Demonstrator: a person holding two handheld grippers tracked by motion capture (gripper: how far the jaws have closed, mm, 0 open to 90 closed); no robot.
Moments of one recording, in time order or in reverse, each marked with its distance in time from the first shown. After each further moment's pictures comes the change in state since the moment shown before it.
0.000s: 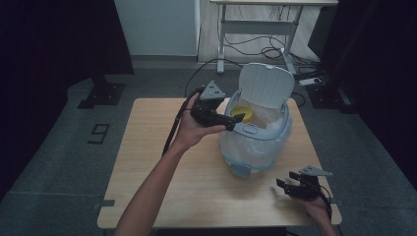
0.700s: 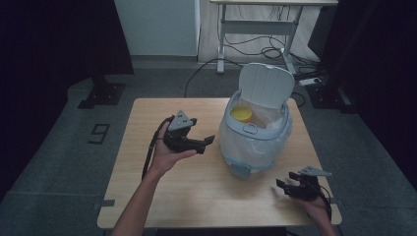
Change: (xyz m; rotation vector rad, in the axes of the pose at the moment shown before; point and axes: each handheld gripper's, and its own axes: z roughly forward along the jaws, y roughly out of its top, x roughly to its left) left arm 0.016 -0.099 -0.032 0.031 0.075 -0.075; right arm 0.000 -0.001 0.000 0.005 0.002 0.000
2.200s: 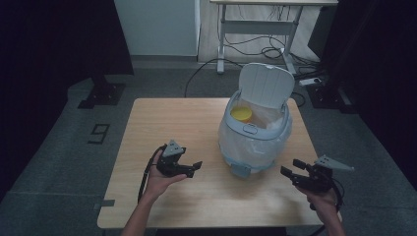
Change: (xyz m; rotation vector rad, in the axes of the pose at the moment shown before) left arm 0.006 -0.097 0.014 0.134 0.025 -0.096; right arm 0.019 0.059 -0.059 -0.221 0.117 0.061
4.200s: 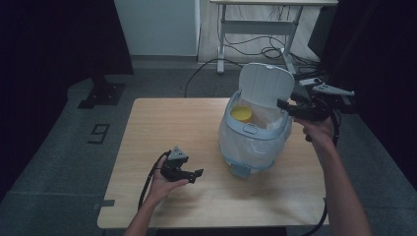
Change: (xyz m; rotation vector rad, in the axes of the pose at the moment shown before) left arm 0.005 -0.027 0.025 0.095 -0.047 -0.060; right arm -0.021 0.183 0.057 -0.116 0.017 -0.084
